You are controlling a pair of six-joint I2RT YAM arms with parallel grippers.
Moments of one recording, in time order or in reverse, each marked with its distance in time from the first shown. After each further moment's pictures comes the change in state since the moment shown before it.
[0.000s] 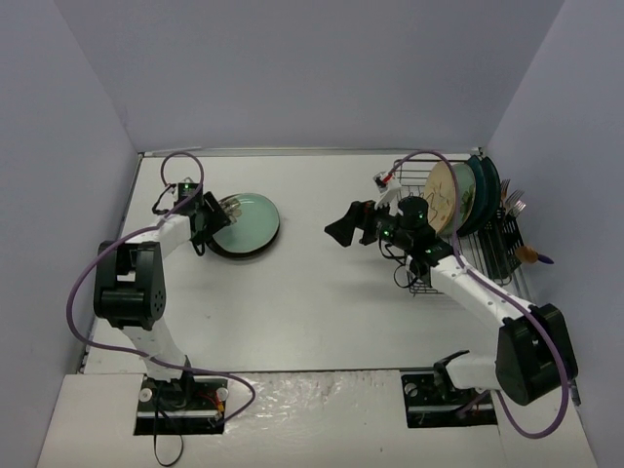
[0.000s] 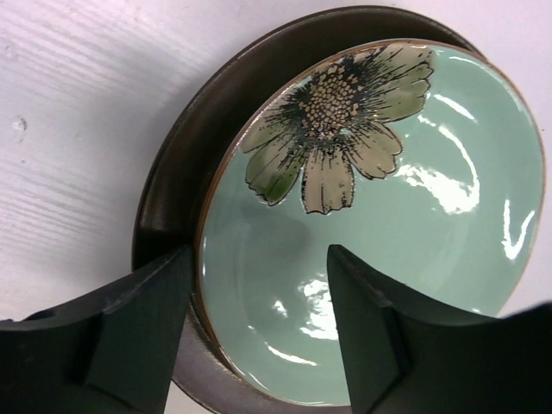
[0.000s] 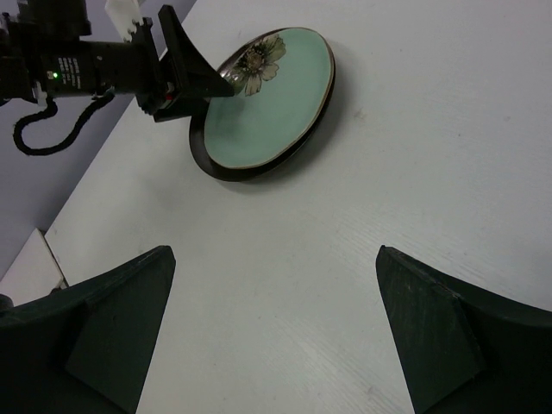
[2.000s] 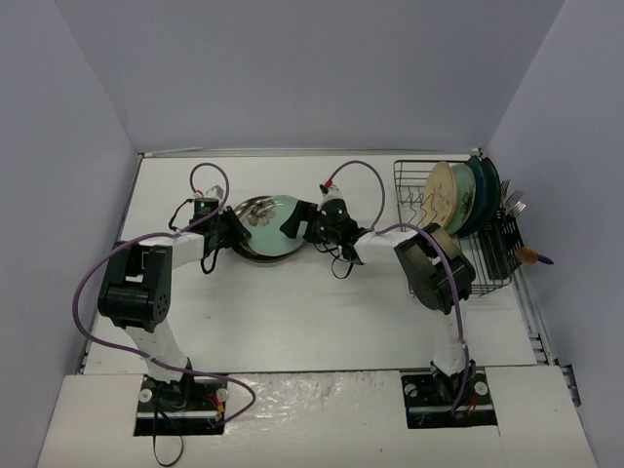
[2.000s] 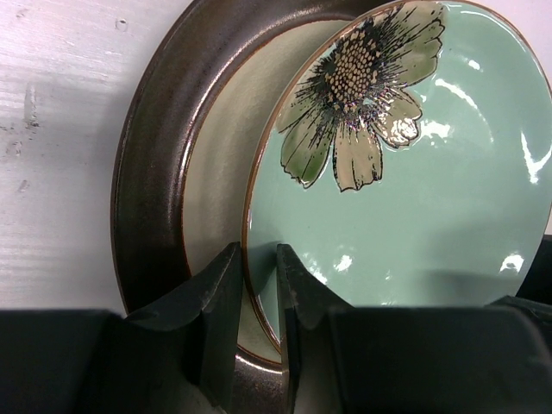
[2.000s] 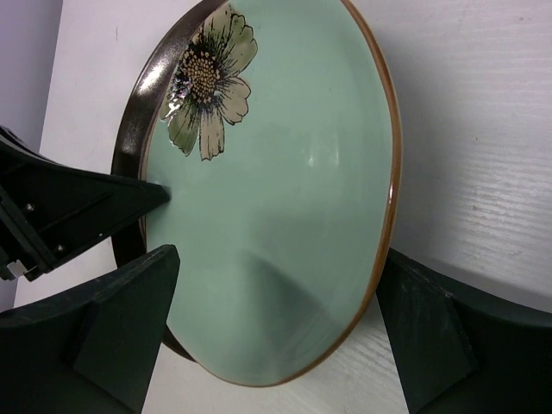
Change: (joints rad) left arm -0.100 0.001 -0.185 0.334 0.225 0.062; right arm 0.208 0.746 0.352 0.204 0.320 0.283
